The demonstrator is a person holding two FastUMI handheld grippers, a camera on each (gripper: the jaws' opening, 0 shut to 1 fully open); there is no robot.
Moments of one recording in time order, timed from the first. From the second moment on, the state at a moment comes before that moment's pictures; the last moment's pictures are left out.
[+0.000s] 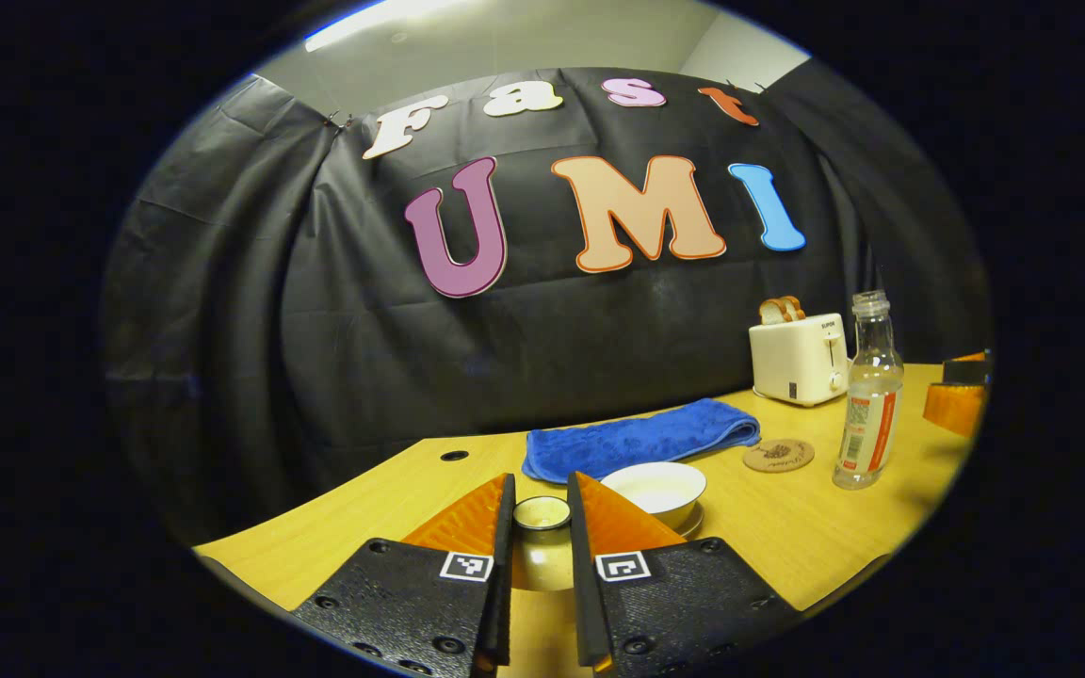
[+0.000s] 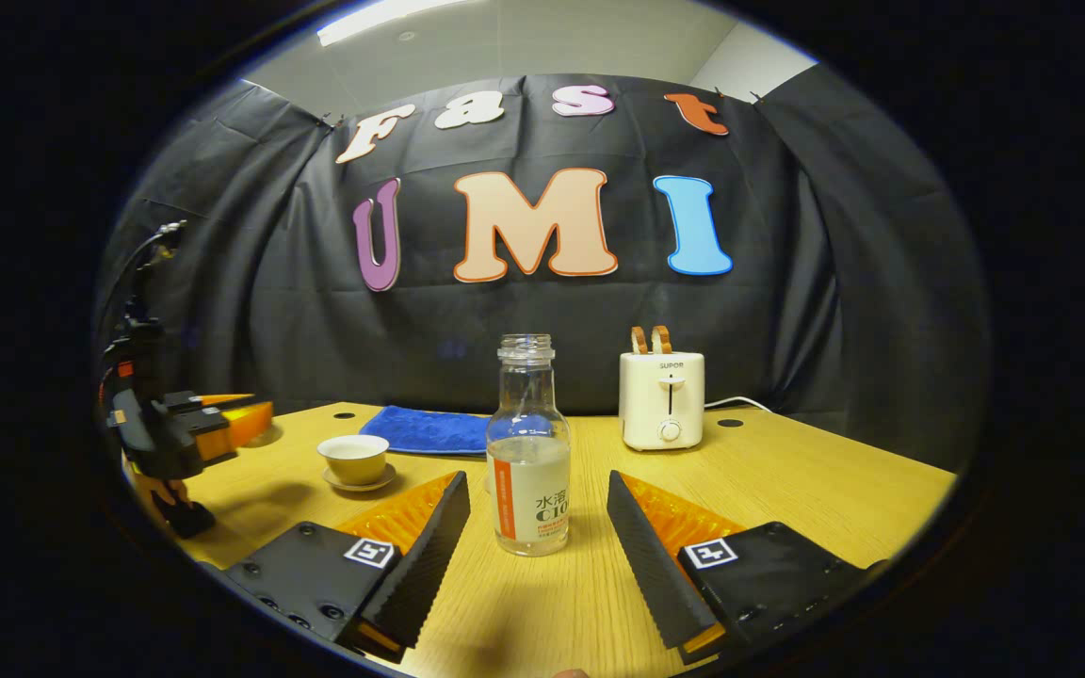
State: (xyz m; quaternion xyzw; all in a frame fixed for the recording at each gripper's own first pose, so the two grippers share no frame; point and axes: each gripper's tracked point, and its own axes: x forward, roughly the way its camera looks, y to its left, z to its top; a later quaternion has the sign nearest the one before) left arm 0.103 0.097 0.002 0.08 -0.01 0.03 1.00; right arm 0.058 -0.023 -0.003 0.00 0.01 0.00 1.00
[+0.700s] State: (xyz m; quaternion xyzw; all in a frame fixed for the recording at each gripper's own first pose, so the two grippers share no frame) left arm 0.069 0.125 -0.002 0.05 0.00 0.04 1.00; right arm 0.130 -0.014 -0.021 0.00 0.05 -0.02 1.00
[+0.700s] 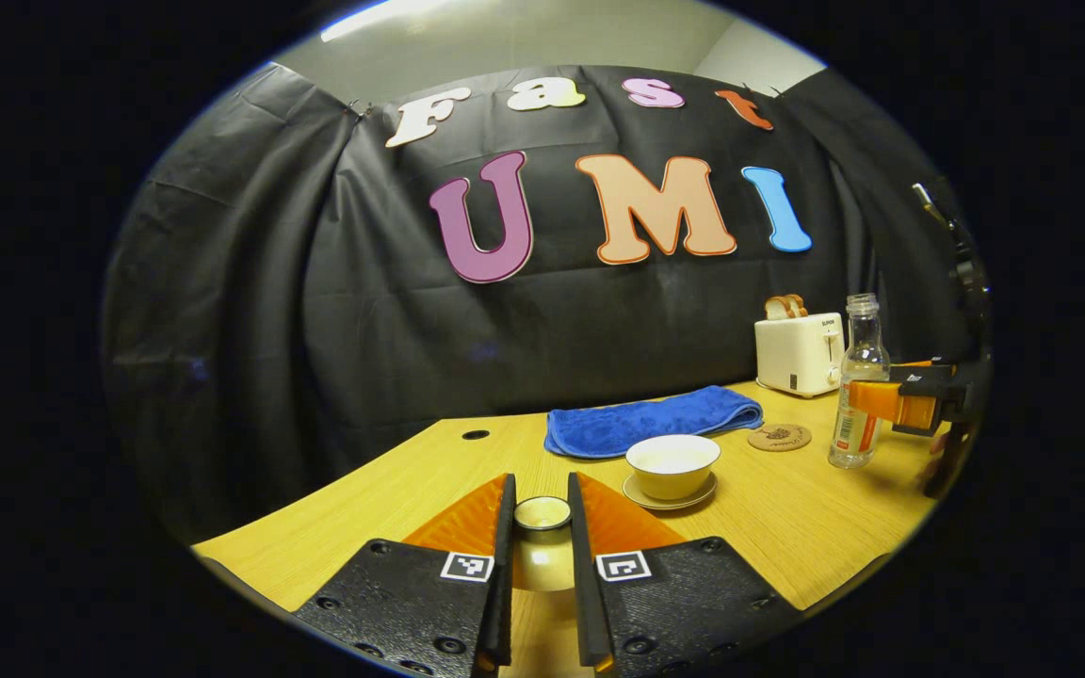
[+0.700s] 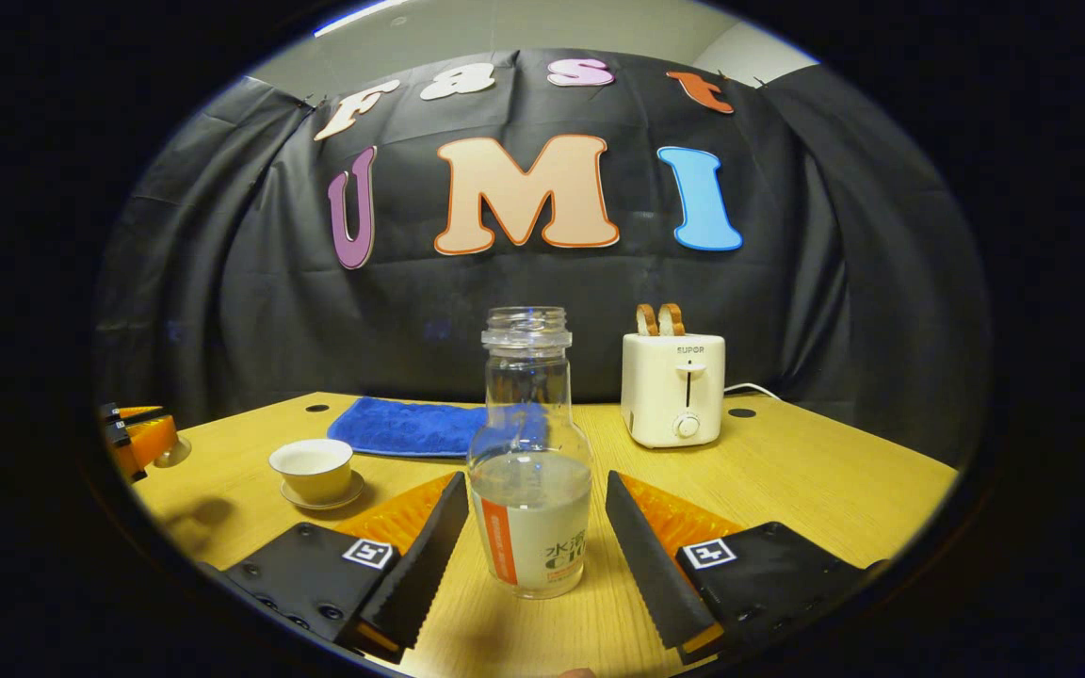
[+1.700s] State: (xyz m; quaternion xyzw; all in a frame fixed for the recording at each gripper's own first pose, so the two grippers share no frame) left arm 0.068 0.131 -0.003 0.00 -0.01 0.03 1.00; right arm 0.189 0.023 -0.017 -0.21 0.02 0.00 0.98
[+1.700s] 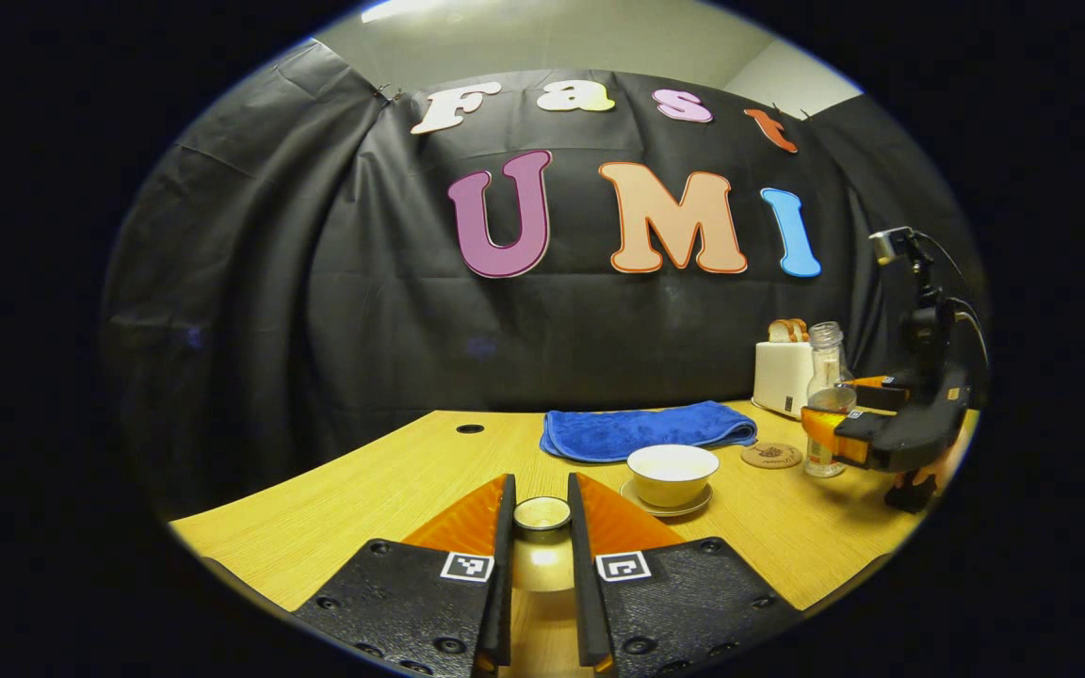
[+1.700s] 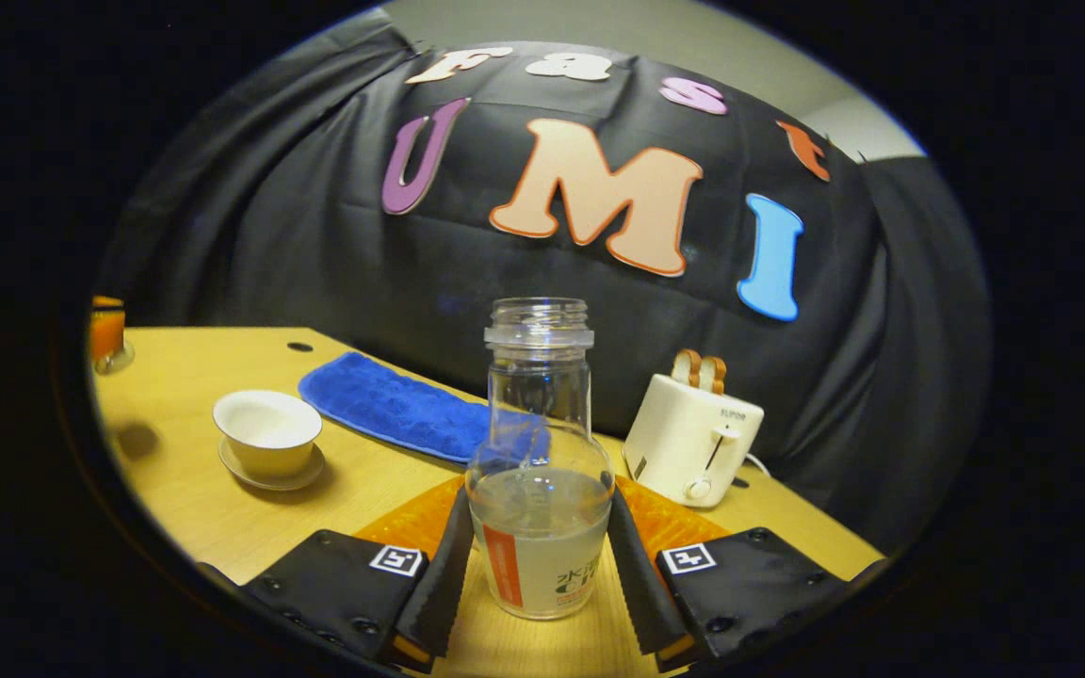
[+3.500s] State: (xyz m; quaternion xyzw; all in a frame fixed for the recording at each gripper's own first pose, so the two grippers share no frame) left arm 0.070 0.129 -0.005 0.00 -0.01 0.03 1.00; right arm 0.189 0.125 -0.043 -0.80 -0.07 0.10 0.58
